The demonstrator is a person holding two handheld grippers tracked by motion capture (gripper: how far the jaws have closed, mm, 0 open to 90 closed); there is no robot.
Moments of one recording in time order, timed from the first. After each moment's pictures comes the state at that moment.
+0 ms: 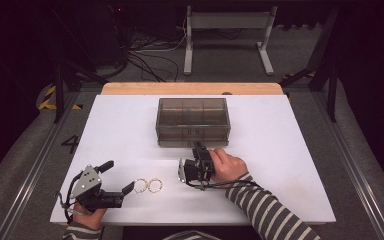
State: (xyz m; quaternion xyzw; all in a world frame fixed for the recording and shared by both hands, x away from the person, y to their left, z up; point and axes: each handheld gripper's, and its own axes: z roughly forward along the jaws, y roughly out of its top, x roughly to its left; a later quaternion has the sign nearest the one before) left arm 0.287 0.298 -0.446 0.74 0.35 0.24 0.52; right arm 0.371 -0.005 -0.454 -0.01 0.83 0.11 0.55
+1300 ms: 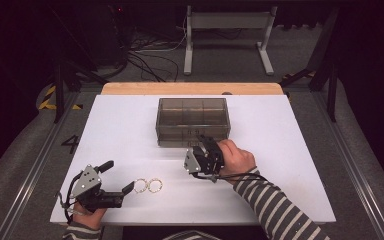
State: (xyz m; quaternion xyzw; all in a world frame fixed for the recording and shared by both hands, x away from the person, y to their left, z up) left arm 0.287 0.298 -0.446 0.74 0.35 0.24 0.52; right arm 0.373 -0.027 -0.408 0.00 0.84 0.19 0.50
